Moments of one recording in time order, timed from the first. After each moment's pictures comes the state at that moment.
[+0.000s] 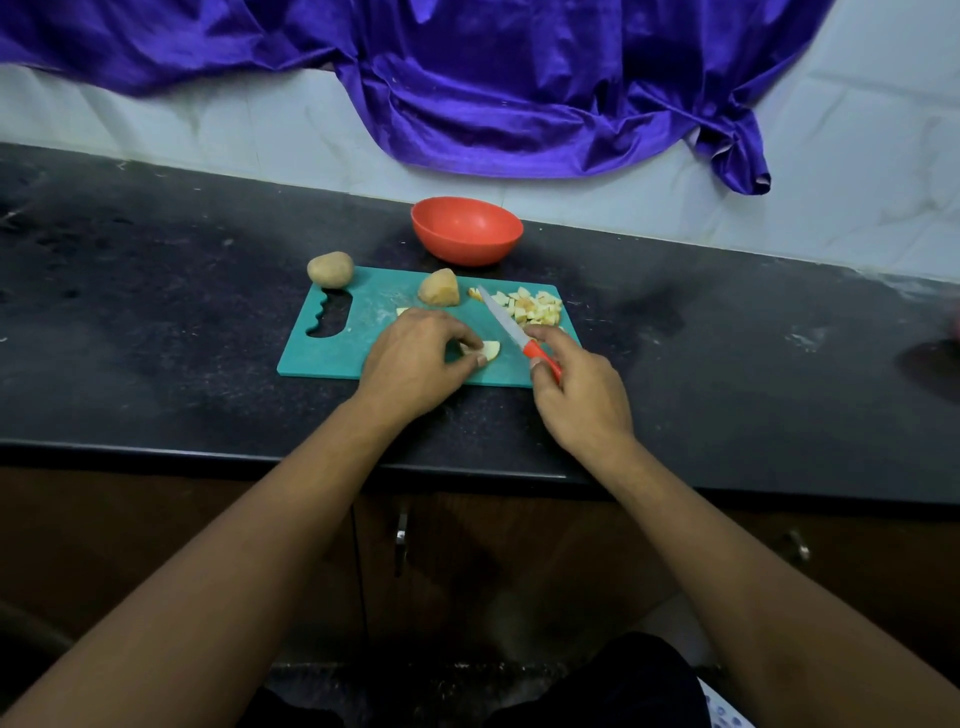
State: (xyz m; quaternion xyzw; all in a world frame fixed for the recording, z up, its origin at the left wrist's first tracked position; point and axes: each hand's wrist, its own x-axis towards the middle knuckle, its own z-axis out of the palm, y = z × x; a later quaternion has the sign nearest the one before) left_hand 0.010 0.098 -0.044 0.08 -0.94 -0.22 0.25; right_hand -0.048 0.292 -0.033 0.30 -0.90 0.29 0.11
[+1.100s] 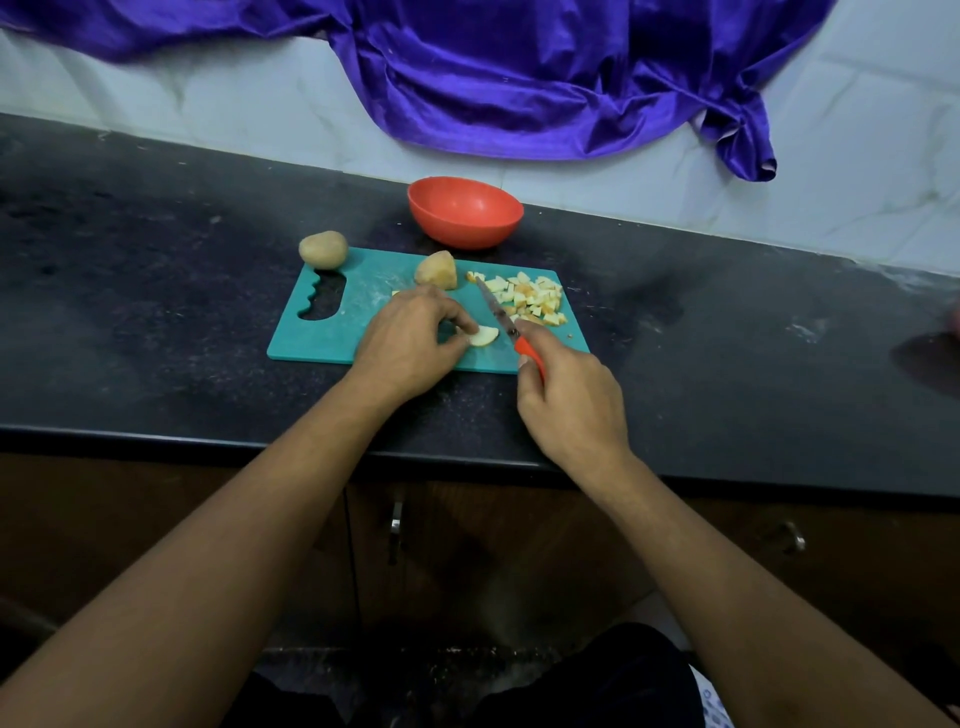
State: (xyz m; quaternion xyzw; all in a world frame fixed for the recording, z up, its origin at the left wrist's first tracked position) left_hand 0.004 0.090 -0.048 0.09 -0.93 -0.28 0.23; right_hand -0.024 0.288 -0.034 0.30 -0.92 0.23 0.13
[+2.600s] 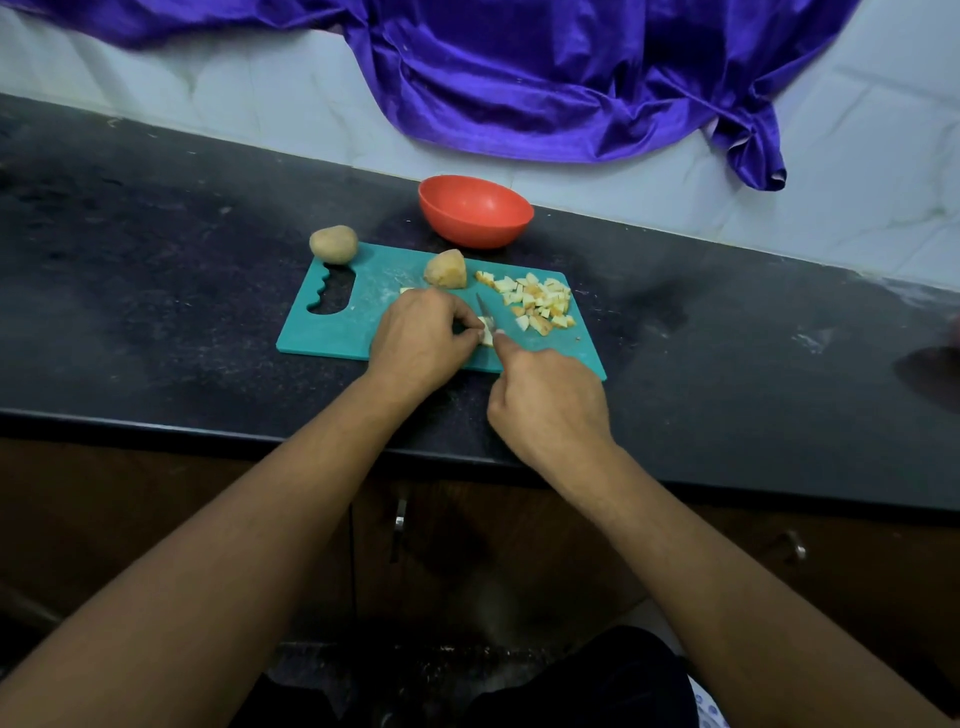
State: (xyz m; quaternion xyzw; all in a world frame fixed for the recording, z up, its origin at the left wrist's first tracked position) left_hand -0.002 0.097 -0.049 0.15 -0.91 -0.30 0.25; right_hand 0.002 0.260 -0.013 0.32 -0.94 0.04 0.08
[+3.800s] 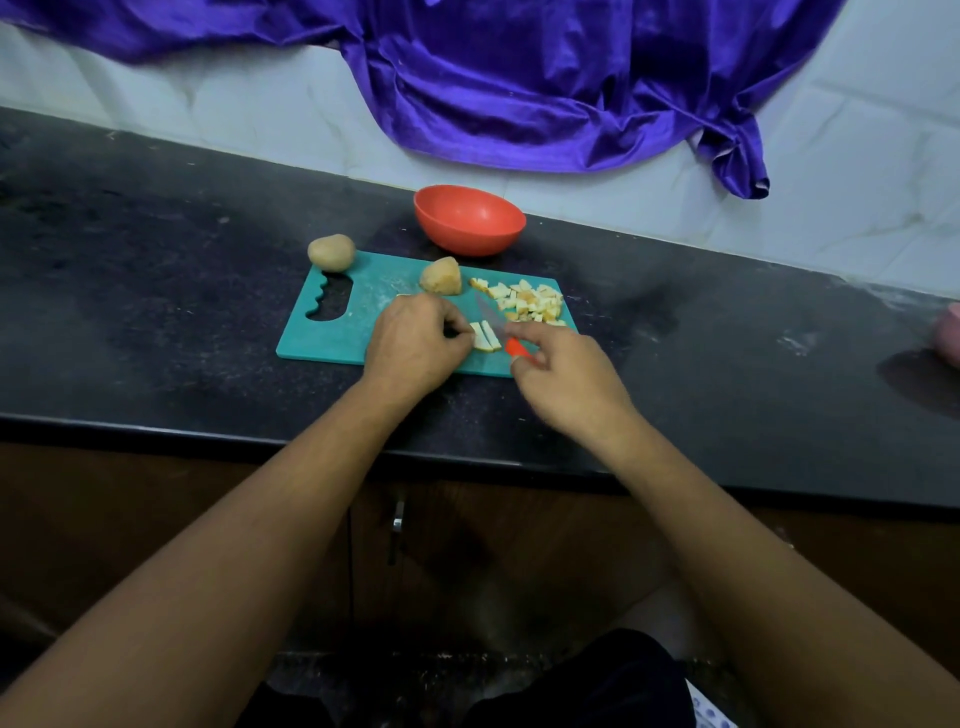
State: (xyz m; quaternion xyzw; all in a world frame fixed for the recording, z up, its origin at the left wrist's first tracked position) left_hand 0.006 0.101 -0.041 0.18 -0.91 -0.30 0.24; right_hand -0.024 0.279 0.001 0.29 -0.92 0.27 -0.01
